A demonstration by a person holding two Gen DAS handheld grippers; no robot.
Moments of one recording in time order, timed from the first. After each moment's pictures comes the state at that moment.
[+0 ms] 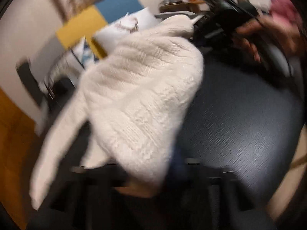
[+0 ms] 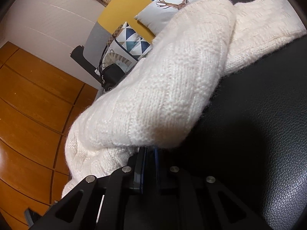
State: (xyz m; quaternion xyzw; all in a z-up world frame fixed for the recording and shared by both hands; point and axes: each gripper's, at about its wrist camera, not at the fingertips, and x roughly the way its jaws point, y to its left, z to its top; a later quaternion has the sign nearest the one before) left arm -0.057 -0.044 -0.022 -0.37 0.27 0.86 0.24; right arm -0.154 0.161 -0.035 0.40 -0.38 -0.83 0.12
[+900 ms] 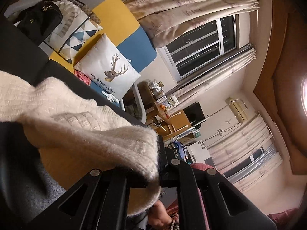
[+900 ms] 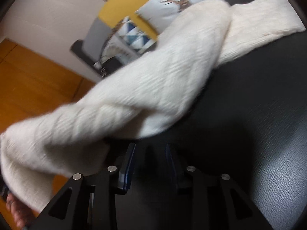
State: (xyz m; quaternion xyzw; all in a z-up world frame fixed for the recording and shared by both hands) left arm -0.132 -0.108 0.119 -0.33 -0.38 0.77 0.39; right arm -0.131 0.154 -0.021 0.41 -0.39 -0.82 0.10
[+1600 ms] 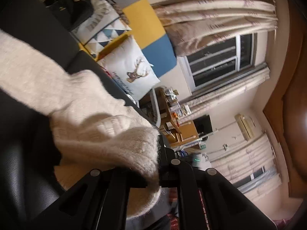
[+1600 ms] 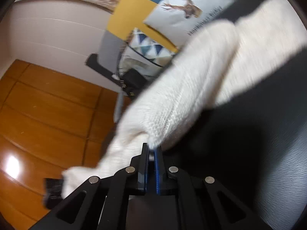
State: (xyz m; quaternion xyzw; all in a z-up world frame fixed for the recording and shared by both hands) left arm -0.129 -0.163 0.063 -0.35 -0.44 0.76 0.31; right arm -0.131 0.210 0.039 0.36 -0.46 -0.79 0.20
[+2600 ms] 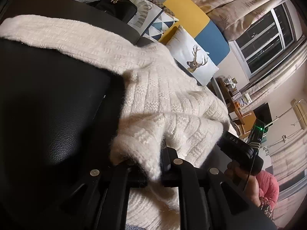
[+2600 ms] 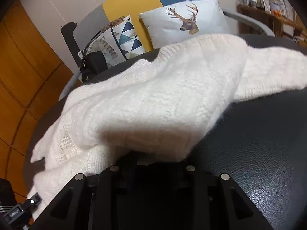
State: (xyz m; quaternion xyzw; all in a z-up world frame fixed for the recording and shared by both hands) left arm -0.089 -0.164 -0.025 -0.43 -0.29 0.84 0.15; right arm -0.165 0.118 -0.005 0.43 -0.20 -0.88 0.03
